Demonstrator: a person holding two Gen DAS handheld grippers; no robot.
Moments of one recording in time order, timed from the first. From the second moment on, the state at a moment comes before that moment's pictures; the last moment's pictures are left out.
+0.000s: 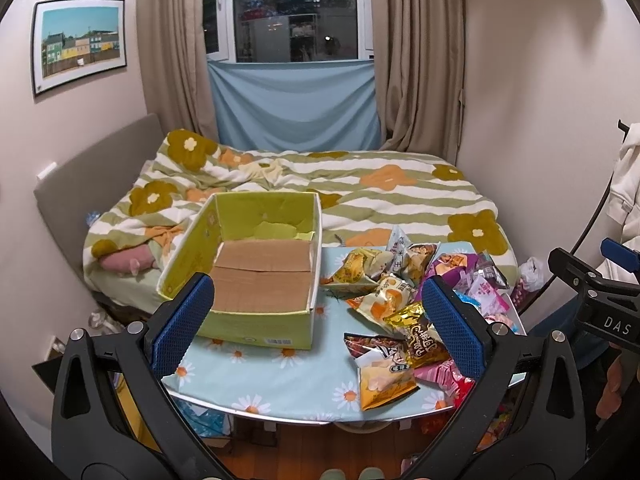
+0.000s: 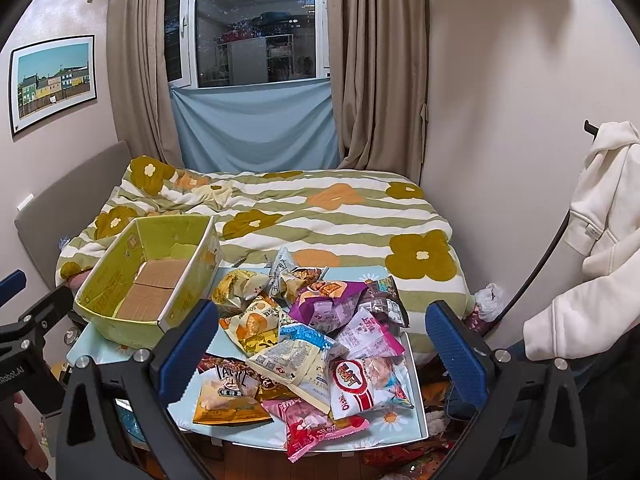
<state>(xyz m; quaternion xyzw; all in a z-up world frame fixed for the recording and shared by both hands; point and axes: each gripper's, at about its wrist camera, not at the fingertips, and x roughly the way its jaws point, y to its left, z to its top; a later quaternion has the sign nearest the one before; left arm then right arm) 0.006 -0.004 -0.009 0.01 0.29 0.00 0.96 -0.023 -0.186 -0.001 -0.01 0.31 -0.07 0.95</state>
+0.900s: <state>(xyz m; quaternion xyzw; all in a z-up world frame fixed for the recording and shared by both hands) 0.010 0.004 -0.010 0.01 0.29 0.00 0.96 -0.022 -0.185 -0.002 -0.01 0.31 -0.07 0.95</state>
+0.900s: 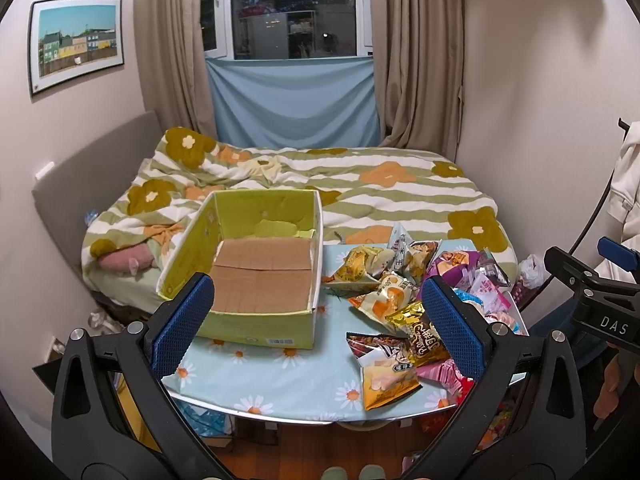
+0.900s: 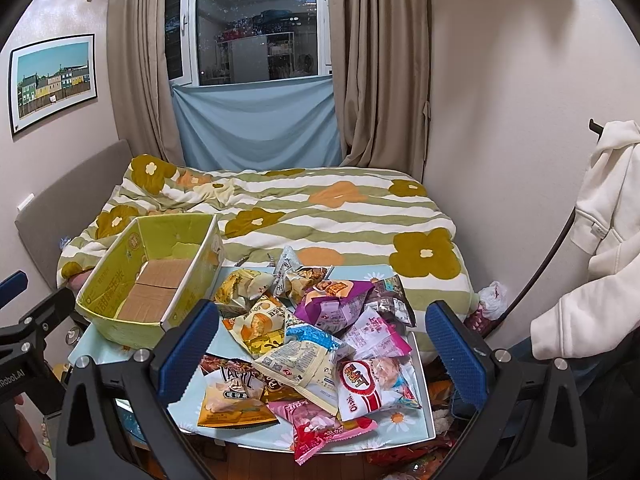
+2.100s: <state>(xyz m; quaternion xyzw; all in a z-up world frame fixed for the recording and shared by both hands) 0.029 0.007 -0.020 0.00 0.33 -0.01 0.94 -0.018 -0.180 -0.007 0.00 0.32 -0.06 0.95</state>
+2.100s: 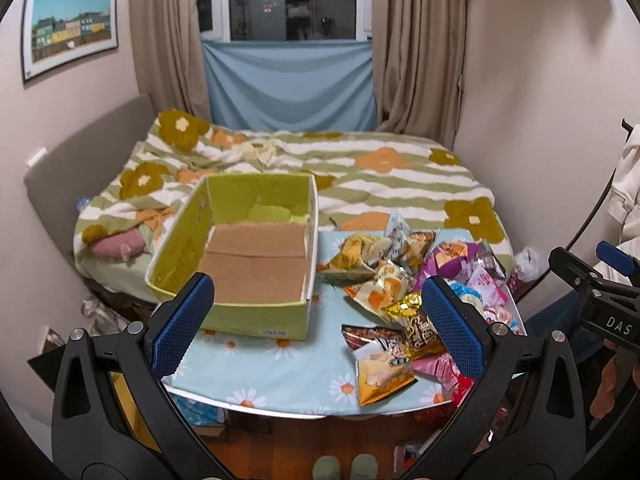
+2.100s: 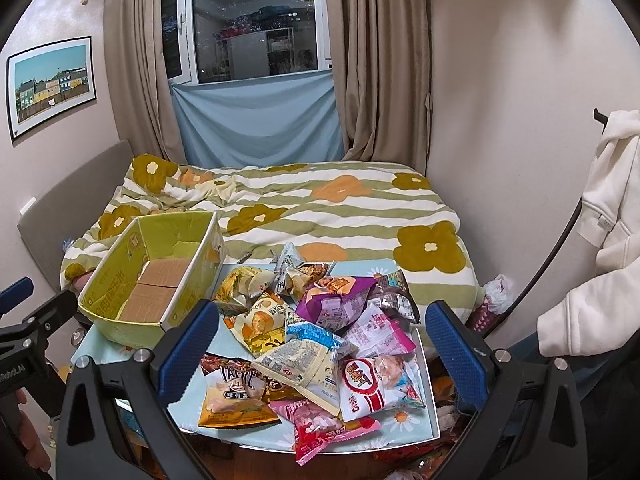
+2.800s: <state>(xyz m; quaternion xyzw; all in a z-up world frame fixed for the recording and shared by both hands) 0.103 -0.043 -0.198 -0.07 0.52 -0.05 0.85 0.052 -0.230 -0.134 0.09 0.48 0.01 0.87</state>
